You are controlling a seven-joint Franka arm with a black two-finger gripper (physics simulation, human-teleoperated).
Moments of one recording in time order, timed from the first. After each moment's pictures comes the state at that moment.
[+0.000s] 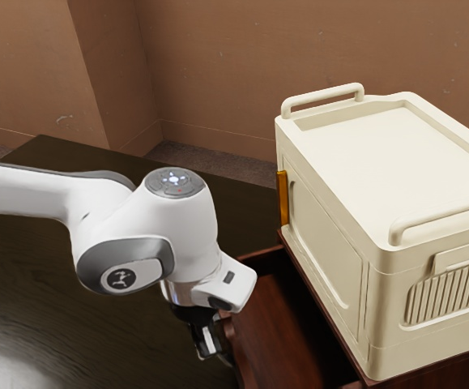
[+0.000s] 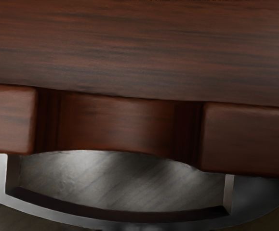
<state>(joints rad) -0.68 -0.26 0.01 -2.44 0.05 2.16 -0.01</state>
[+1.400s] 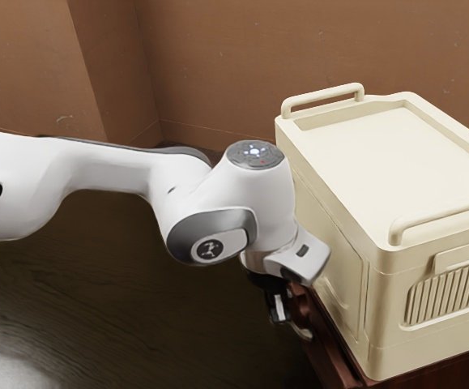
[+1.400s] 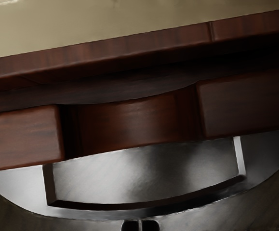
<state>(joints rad) -0.62 0.06 -0.05 -2.07 0.08 2.20 0.22</state>
